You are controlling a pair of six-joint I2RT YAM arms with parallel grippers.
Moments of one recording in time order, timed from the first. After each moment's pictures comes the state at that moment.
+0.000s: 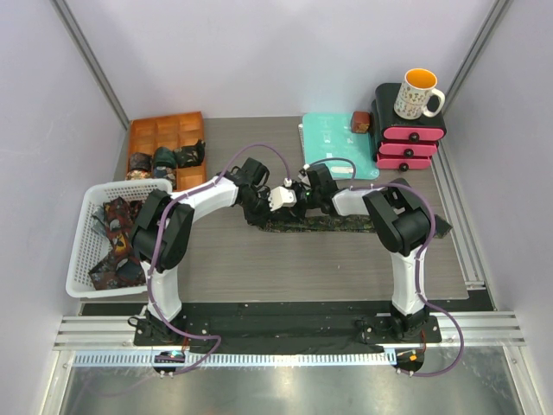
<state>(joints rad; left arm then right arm) -0.54 1.92 1.30 -0.57 0.34 0.78 0.50 2.05 1.11 0.22 -0.64 1.05</state>
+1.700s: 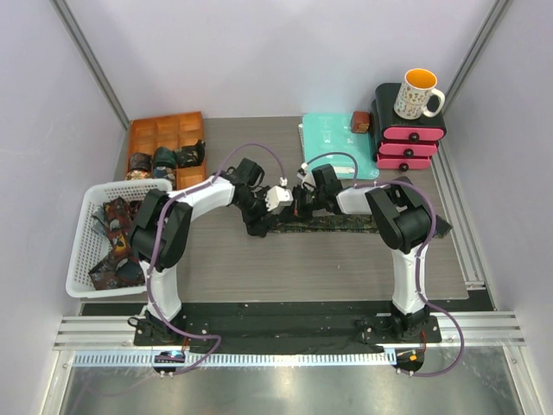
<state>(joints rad) -0.51 1.91 1.28 -0.59 0.47 0.74 0.45 2.07 1.11 0.16 -0.71 0.69</state>
